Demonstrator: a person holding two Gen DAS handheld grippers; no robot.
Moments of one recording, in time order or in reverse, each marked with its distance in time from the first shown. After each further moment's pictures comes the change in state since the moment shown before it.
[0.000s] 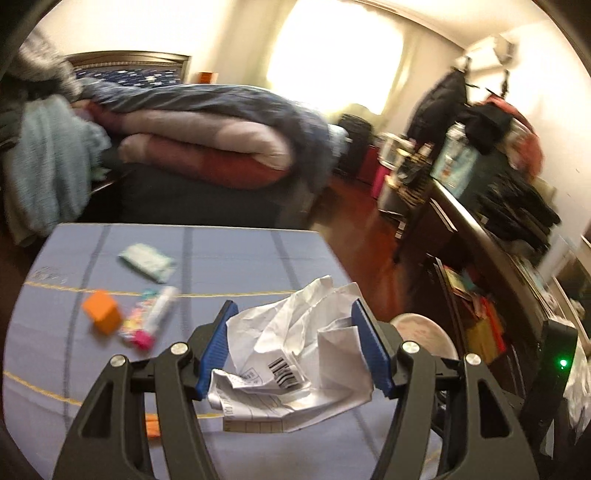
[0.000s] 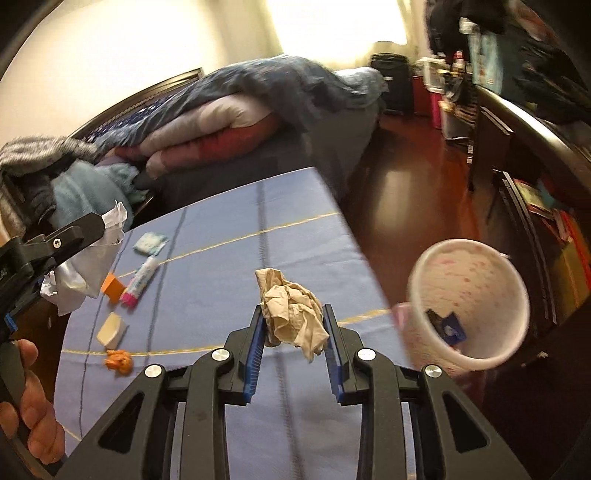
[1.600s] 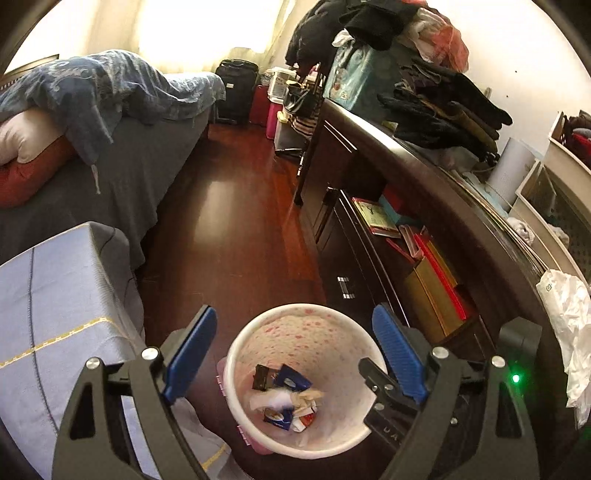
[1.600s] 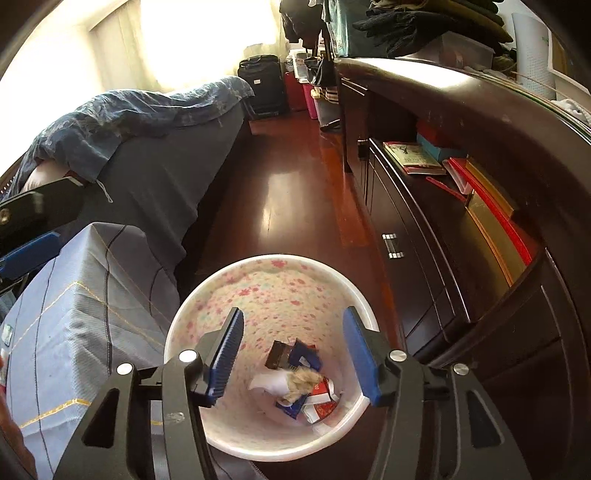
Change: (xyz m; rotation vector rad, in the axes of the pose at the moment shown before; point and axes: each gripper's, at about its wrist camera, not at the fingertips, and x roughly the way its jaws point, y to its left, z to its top) left arm 0.206 -0.223 -0.009 0.248 0.201 -0.283; right arm 0.051 -0.235 0.019 0.256 -0.056 -0.332
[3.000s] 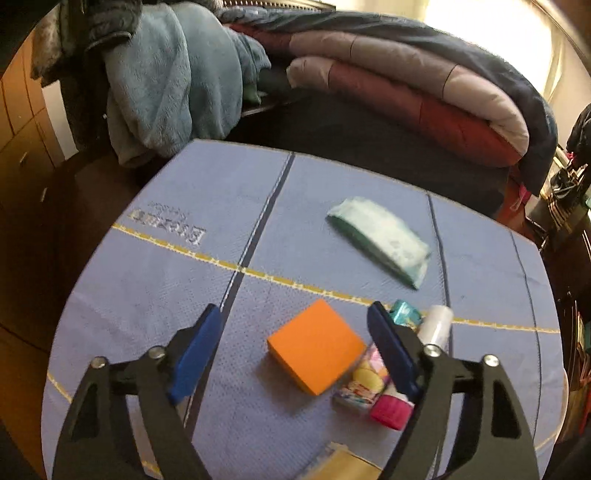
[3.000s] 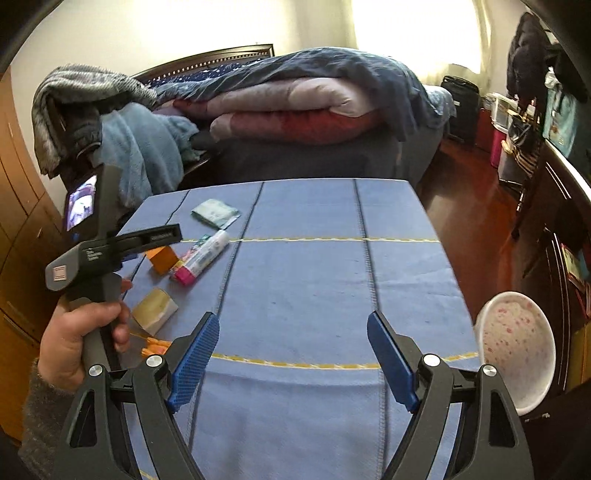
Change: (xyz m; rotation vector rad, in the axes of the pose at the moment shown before) left arm -0.222 0.381 -0.124 -0.626 0.022 0.755; right arm -0.135 0.311 -0.104 -0.540 0.075 0.440
